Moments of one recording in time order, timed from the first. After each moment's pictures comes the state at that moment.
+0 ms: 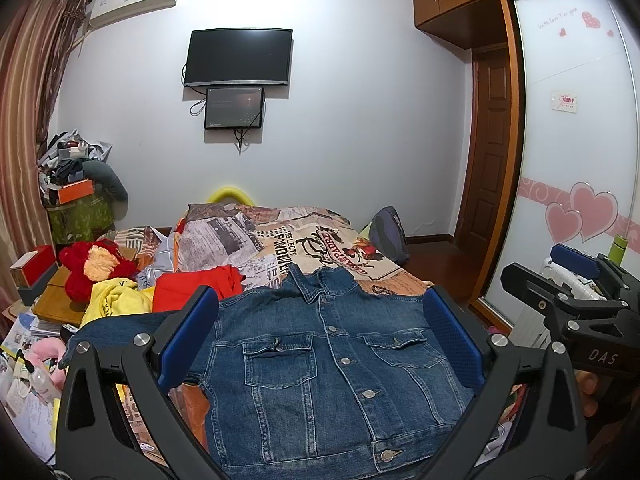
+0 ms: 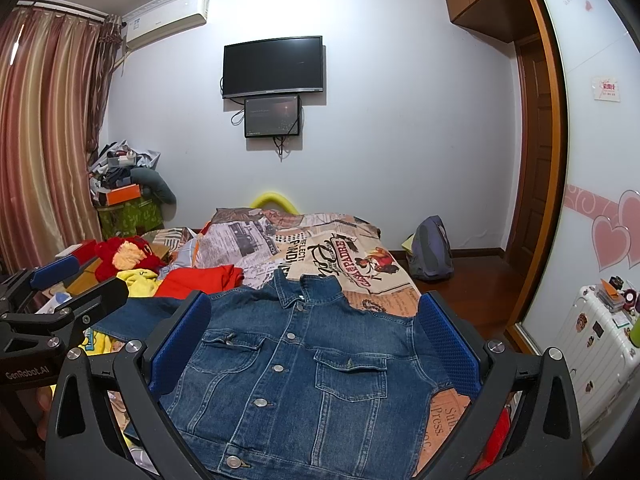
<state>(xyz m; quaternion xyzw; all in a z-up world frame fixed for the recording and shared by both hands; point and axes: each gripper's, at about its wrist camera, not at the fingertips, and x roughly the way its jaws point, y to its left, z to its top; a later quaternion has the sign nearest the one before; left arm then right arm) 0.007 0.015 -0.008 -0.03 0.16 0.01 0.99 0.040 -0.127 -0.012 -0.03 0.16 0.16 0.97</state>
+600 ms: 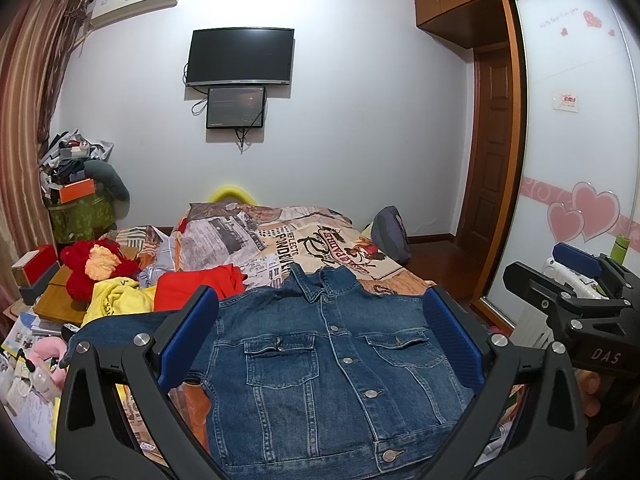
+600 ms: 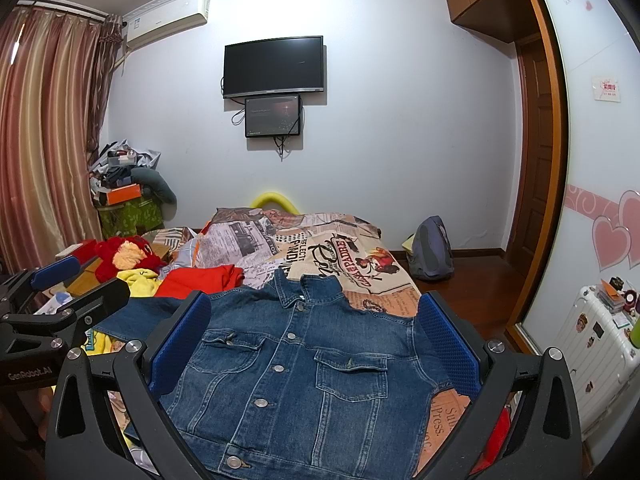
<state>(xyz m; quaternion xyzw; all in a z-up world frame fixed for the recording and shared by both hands) 0.006 0.016 -0.010 -0.03 0.16 0.01 0.99 0.040 -0.125 -0.013 -0.03 0.16 0.16 0.97</state>
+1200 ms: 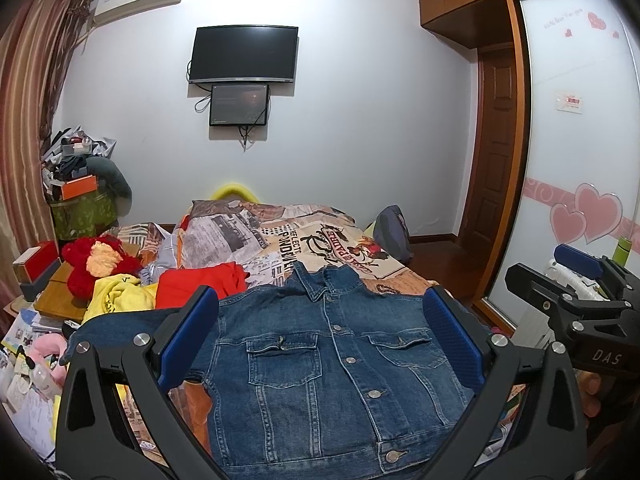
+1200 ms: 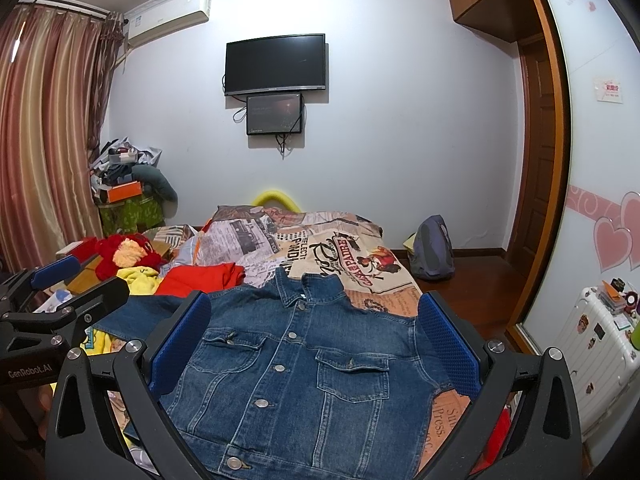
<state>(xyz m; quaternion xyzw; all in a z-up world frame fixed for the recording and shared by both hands) 0.010 0.018 -0.012 -0.04 0.16 0.02 0.99 0.040 -0.122 -0.019 -0.03 0.17 0.16 0.97</state>
